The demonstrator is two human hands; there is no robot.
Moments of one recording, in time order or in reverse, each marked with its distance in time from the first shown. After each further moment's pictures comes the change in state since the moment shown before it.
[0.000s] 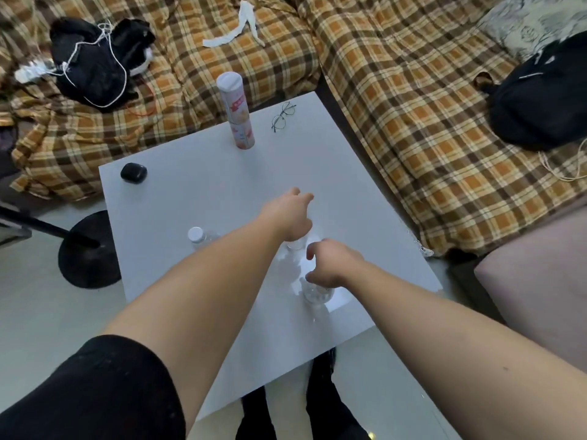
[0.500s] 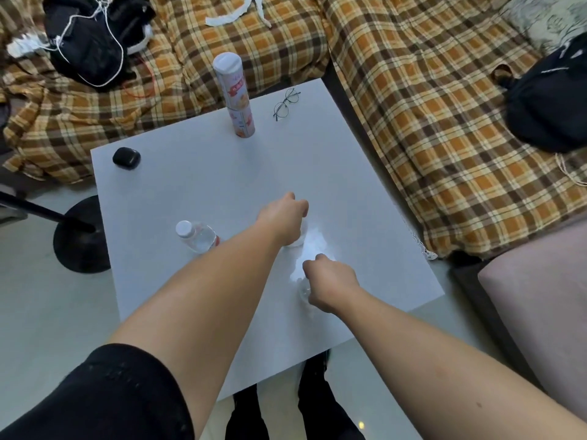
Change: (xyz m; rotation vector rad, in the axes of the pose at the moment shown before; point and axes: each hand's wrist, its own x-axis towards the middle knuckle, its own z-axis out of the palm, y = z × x) left_hand 0.019 -0.008 0.028 0.007 -0.026 -0.058; right_hand 0.014 0.016 0.040 -0.144 0.087 -0.115
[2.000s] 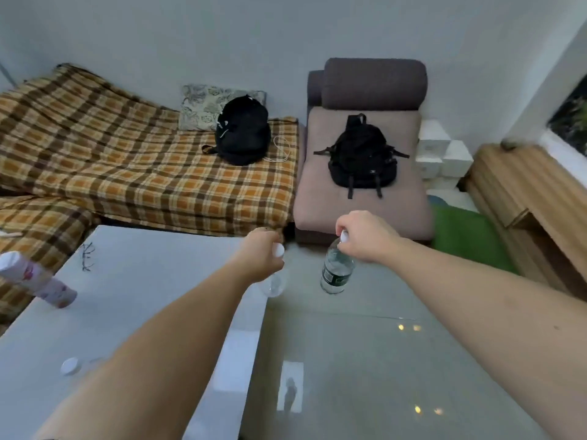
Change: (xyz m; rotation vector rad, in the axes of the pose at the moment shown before) left_hand -0.264 0.170 0.031 0.116 0.055 0.953; right_hand -0.410 0.001 0.064 0.391 0.711 0.890
